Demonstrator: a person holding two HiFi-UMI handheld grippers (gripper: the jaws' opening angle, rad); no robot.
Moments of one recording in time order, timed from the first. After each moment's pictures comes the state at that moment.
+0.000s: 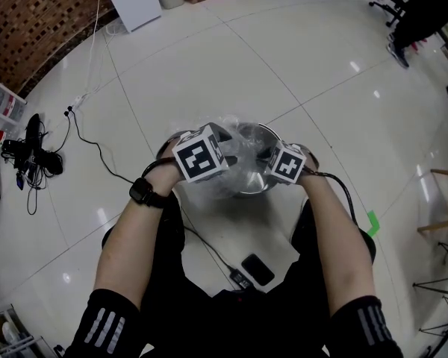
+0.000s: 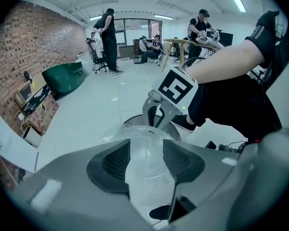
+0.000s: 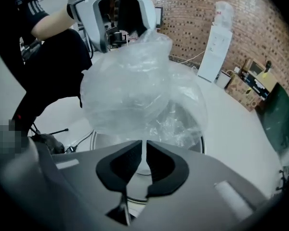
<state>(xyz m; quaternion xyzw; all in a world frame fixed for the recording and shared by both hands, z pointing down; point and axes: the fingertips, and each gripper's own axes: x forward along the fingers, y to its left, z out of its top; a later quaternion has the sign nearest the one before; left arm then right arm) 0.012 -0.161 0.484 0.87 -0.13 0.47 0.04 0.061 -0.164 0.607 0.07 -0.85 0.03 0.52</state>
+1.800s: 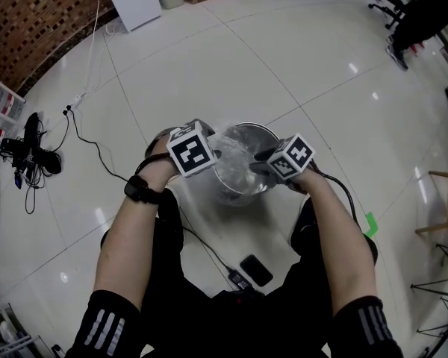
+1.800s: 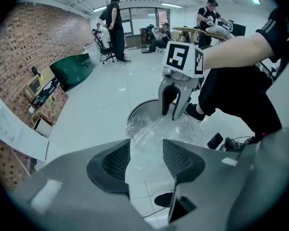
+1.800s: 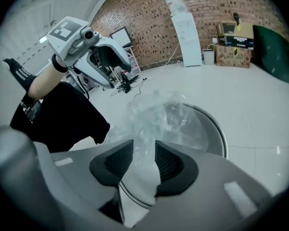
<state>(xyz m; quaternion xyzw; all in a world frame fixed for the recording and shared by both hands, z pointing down) -0.029 -0.184 0.496 0.84 -0.18 0.52 0.04 0.052 -0.156 0.584 0.10 -0.87 0.26 0.41</state>
